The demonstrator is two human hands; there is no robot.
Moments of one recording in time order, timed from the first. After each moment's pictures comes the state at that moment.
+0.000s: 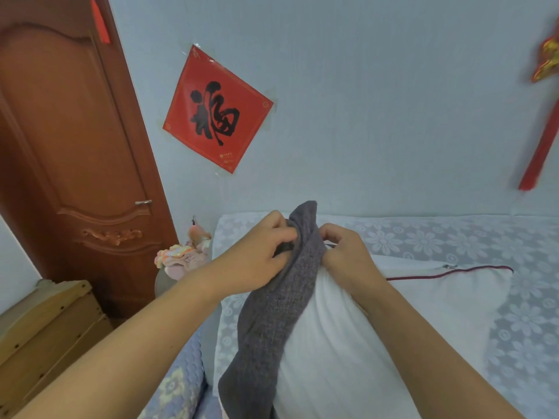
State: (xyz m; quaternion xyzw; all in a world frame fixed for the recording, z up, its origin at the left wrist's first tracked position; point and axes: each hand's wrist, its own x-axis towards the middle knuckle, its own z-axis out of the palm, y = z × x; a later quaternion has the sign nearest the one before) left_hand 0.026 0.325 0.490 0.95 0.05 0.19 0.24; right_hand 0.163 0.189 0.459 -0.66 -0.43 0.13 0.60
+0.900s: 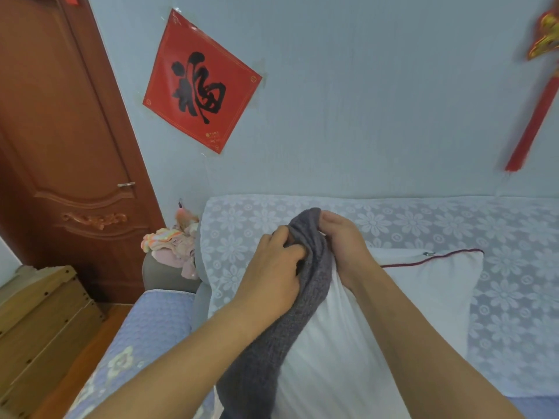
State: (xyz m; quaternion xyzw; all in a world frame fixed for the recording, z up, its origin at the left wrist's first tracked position) left_hand 0.042 0.273 0.420 0.94 0.16 0.27 0.13; right_hand 0.177 0.198 0.436 -0.55 -0.26 0.31 0.73
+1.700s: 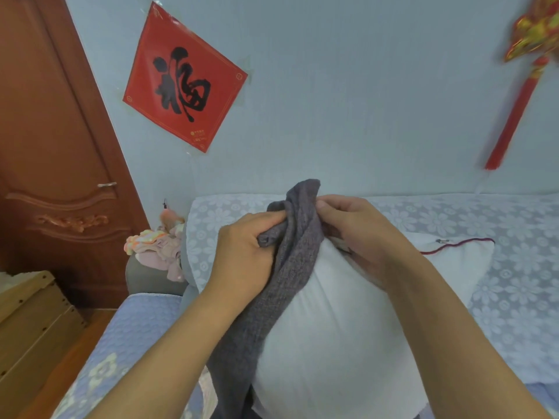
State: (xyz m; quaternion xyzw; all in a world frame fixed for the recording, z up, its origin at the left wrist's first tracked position) left_hand 0.037 0.284 0.454 0.83 0.08 0.44 0.33; right_hand 0.160 0.149 0.496 -0.63 -0.34 0.29 0.64
